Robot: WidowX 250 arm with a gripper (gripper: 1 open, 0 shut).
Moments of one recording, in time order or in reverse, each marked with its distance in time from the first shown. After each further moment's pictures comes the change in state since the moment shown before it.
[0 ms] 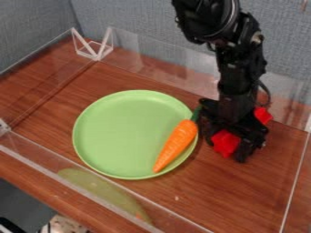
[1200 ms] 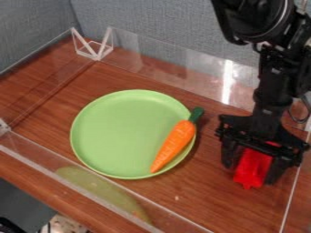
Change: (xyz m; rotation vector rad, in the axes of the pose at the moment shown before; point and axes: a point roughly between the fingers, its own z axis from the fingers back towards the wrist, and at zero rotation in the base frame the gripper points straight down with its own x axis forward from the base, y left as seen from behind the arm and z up) arm -0.012 -0.052 0.020 0.054 0.051 0.268
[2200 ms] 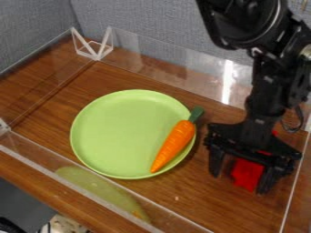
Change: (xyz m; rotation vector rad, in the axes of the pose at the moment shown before) arm -0.022 0.012 0.005 0.050 -0.006 0.090
